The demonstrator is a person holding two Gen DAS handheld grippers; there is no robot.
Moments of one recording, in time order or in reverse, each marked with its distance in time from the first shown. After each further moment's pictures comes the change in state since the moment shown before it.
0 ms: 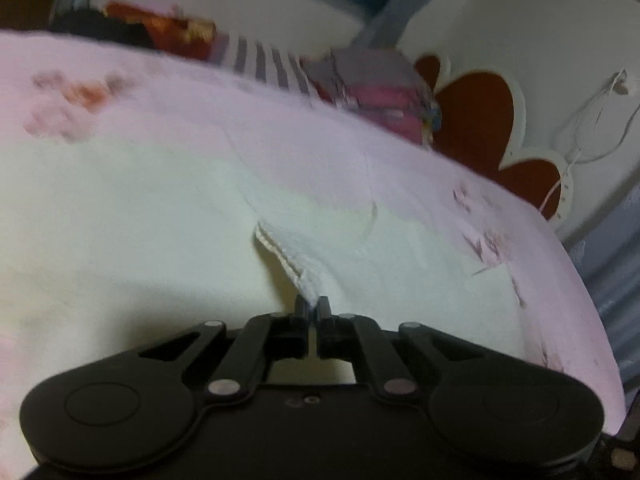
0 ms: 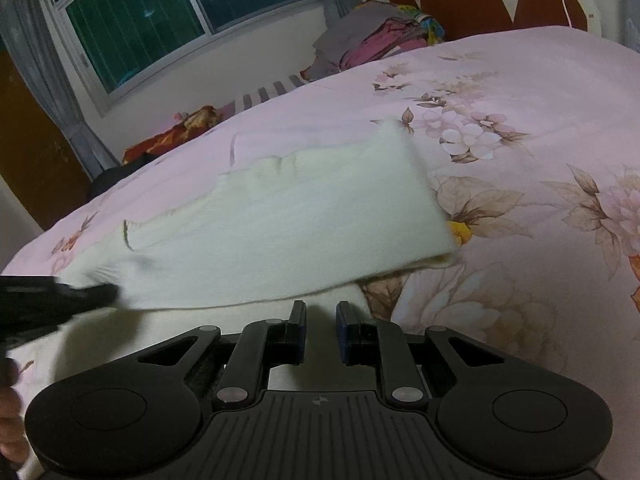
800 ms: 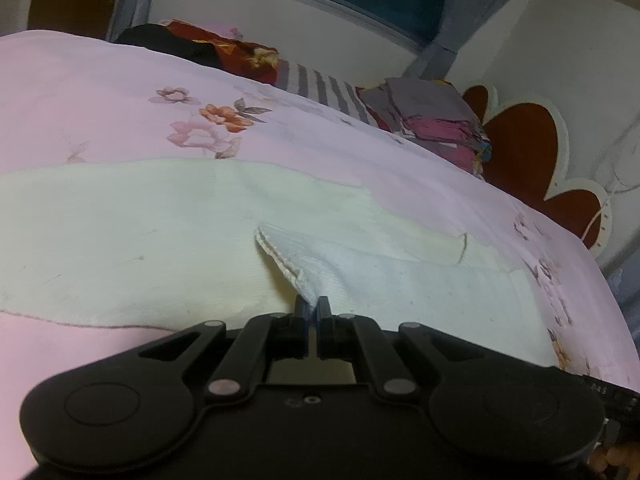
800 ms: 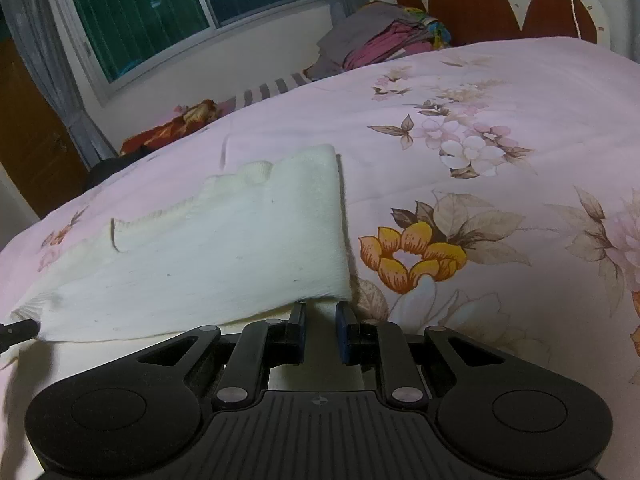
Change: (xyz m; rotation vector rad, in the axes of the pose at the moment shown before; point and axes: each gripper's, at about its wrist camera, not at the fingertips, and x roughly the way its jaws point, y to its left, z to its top) left arm -0.049 0.070 -0.009 -0.057 -0.060 0.125; right arm 0.016 -0.006 0.009 -0.049 0.005 -0.014
